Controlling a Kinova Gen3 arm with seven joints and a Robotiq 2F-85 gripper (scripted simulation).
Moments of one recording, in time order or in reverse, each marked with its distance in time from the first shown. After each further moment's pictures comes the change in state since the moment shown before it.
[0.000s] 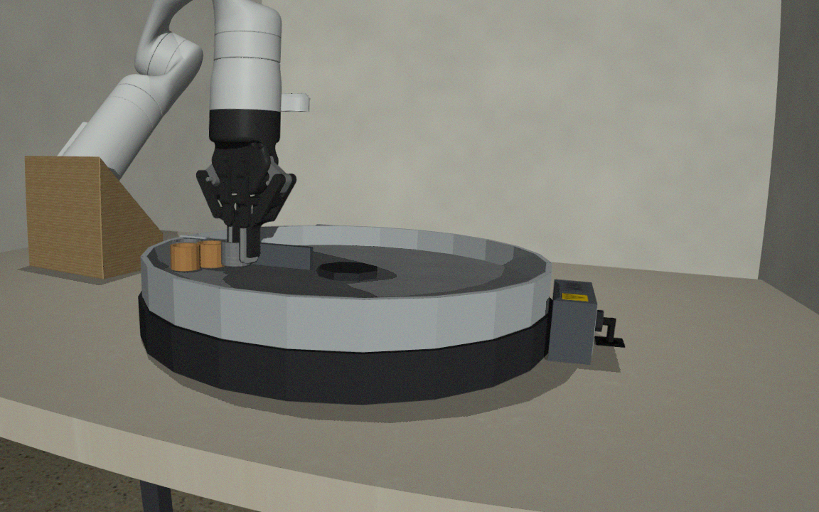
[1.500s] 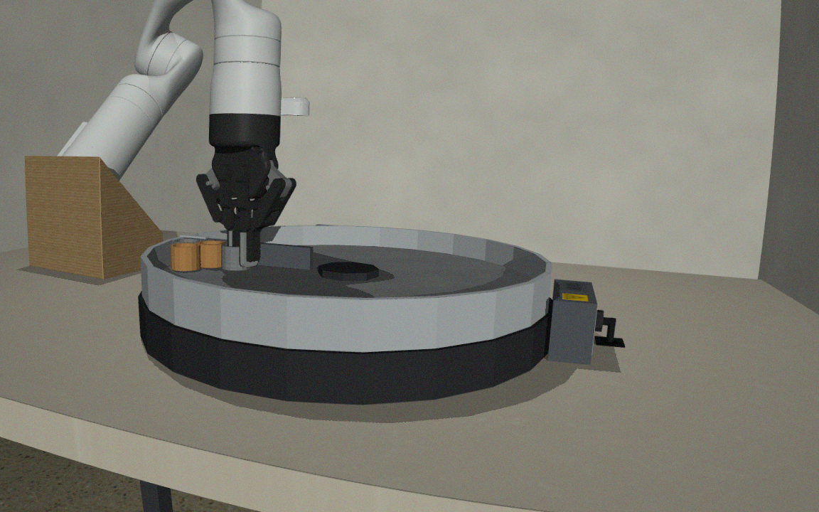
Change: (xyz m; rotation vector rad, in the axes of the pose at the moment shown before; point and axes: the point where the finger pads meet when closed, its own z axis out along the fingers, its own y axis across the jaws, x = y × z) arm 0.000 0.000 0.004 -0.001 -0.001 0.000
